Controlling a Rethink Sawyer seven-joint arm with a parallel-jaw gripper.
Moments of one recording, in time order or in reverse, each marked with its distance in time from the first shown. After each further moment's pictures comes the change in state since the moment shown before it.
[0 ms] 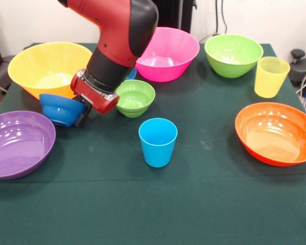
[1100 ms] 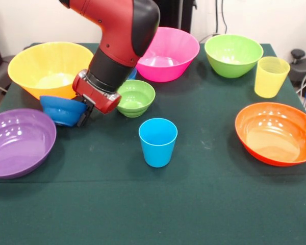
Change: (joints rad) arm 0.011 0.007 -0.009 0.000 -0.024 -0.020 0.000
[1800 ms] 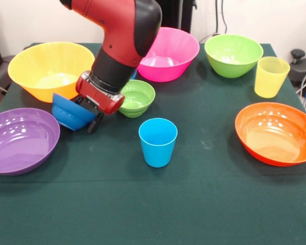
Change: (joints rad) arm -0.006 -0.010 0.024 0.001 -0.025 0.000 0.000
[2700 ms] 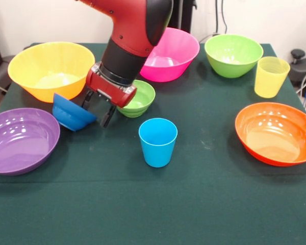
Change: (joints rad) arm -0.002 -0.096 0.063 0.000 -0.106 0.113 0.000
